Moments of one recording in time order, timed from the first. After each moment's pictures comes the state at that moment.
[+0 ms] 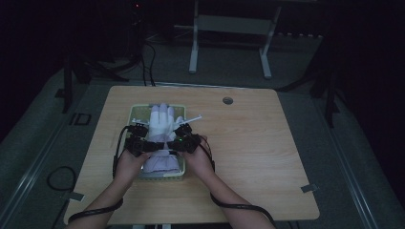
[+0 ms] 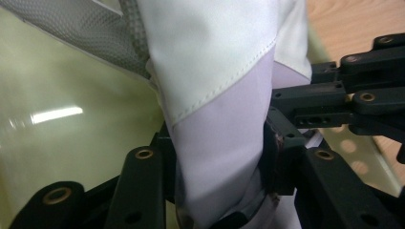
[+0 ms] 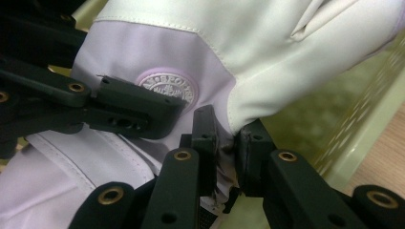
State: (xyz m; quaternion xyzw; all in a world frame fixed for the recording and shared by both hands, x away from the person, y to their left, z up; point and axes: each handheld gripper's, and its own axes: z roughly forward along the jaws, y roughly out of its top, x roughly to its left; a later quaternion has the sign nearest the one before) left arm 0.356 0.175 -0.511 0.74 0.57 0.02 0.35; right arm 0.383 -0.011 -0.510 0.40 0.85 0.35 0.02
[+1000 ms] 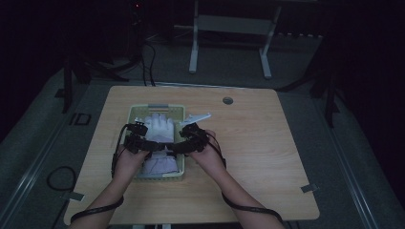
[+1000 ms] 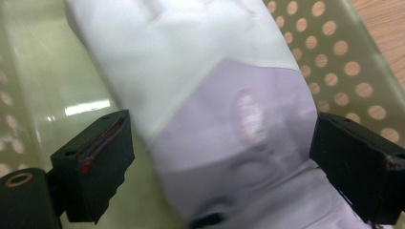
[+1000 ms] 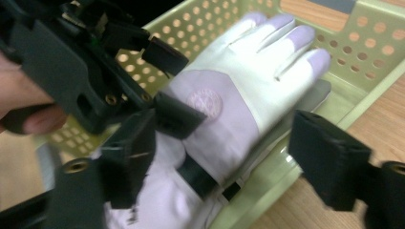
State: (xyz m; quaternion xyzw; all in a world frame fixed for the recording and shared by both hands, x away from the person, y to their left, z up) left arm 0.358 0.177 -0.509 0.75 0.57 0.08 0.33; right arm 0.370 -0.039 -0.476 0.30 0.86 0.42 0.05
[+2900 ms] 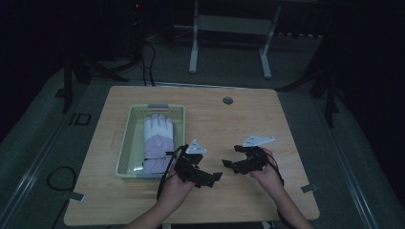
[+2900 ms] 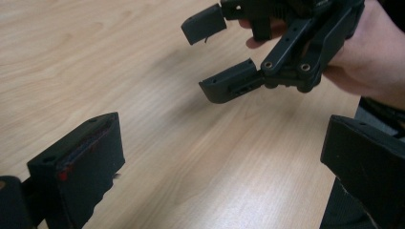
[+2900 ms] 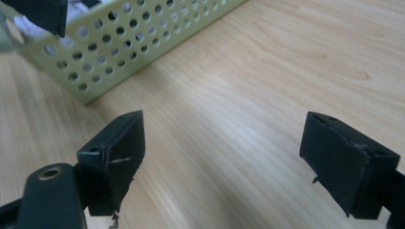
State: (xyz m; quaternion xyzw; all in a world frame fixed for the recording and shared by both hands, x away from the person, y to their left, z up) left arm 0.280 0.021 -0.489 0.82 0.36 0.03 0.45; right arm 0.342 -0.223 -0.518 0.31 0.85 0.42 0.08
